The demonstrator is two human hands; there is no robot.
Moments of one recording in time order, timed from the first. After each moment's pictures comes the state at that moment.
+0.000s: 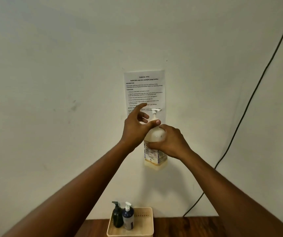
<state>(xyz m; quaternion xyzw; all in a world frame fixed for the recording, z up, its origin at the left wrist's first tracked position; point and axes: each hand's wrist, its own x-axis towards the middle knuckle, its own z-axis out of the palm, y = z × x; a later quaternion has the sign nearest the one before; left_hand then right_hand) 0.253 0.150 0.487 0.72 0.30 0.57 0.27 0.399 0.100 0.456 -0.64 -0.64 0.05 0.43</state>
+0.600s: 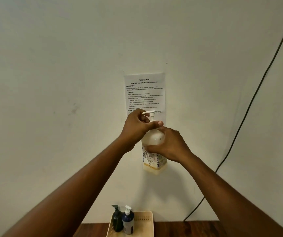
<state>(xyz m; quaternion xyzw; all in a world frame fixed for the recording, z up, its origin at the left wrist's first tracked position) 0.249 0.150 0.503 0.72 0.31 0.51 0.36 0.396 0.095 0.462 -0.63 -0.65 0.05 0.43</state>
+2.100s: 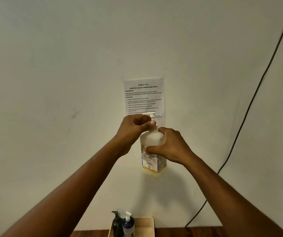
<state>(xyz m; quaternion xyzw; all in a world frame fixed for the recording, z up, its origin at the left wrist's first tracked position) 0.237 0.135 0.516 0.73 0.25 0.48 0.42 0.398 0.085 0.478 -0.61 -0.67 0.05 0.43</state>
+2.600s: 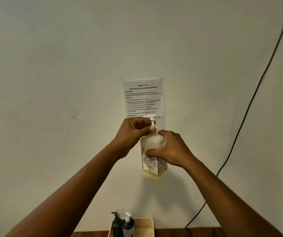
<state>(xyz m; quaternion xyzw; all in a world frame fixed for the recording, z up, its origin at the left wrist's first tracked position) 0.235 0.132 0.511 0.73 0.24 0.48 0.42 0.399 0.083 0.473 -0.61 -0.66 0.06 0.43</state>
